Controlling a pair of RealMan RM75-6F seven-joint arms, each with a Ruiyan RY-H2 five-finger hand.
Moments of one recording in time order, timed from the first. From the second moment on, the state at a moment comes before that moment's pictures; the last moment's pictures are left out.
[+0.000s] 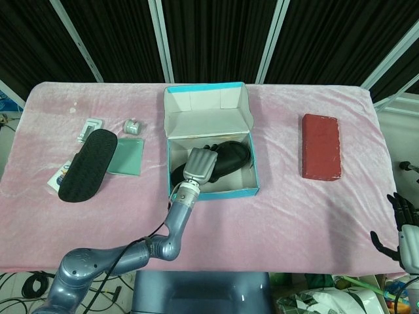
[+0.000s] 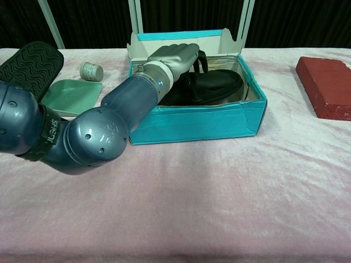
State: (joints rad) left arm -1.18 -2.12 -0.44 -0.89 0.85 0.99 0.54; right arm 0.01 -1.13 0.07 -1.51 -1.43 1.45 0.23
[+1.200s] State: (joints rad) left arm -1.02 -1.99 -0.45 -1.19 1.23 1.44 0.21; right arm 0.03 -1.14 0.07 -1.50 -1.44 1.42 0.24
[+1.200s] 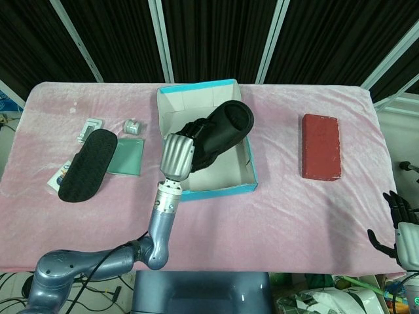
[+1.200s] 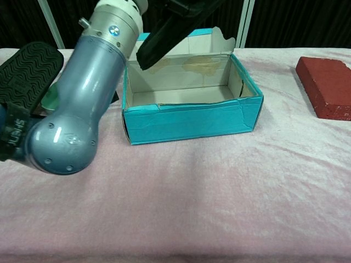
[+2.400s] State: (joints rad) left arm -0.62 -1.59 -0.23 -1.58 0.78 1.28 0.53; right arm 0.10 -1.17 0.08 -1.44 -1.45 1.36 0.28
